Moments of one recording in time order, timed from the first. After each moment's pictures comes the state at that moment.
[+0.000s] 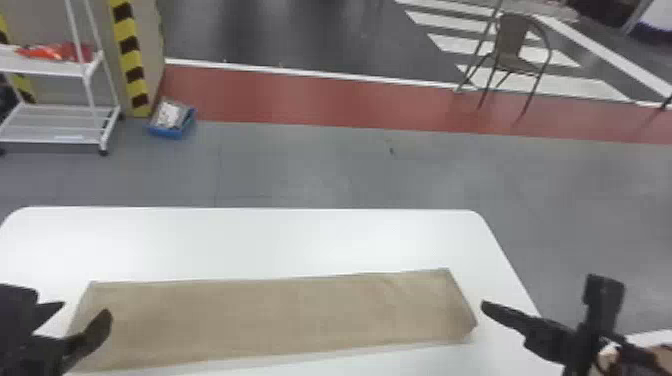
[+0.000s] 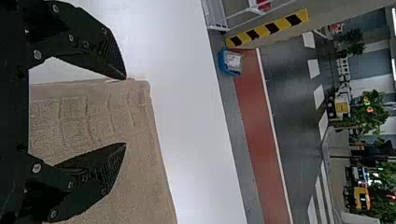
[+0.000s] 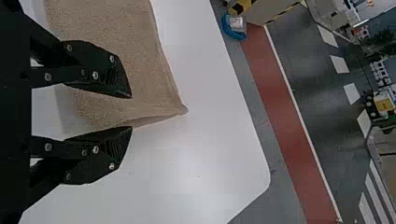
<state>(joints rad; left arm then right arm) 0.28 0.22 0.02 -1.78 -0.03 0.49 -0.20 0.12 -0.11 -0.71 -1.69 0.02 0.83 0.74</state>
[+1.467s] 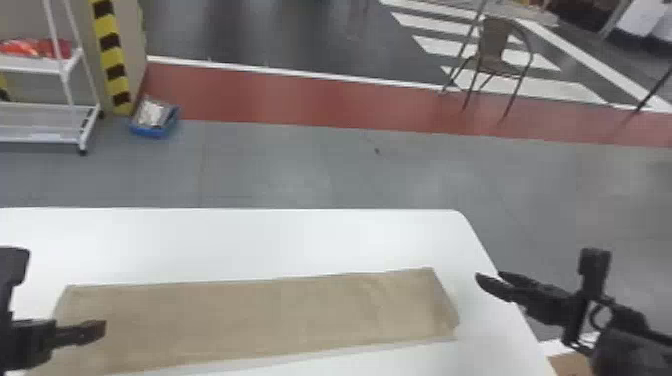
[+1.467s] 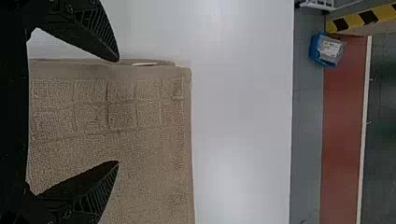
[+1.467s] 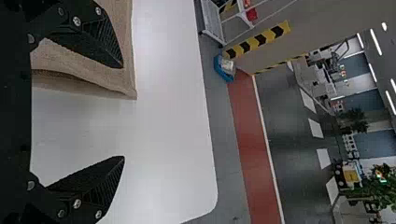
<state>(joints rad) -0.01 0.16 0.05 -1.64 0.00 1.02 -0.29 -0.16 -0.37 -0.72 -1.03 0.13 0.33 1.06</state>
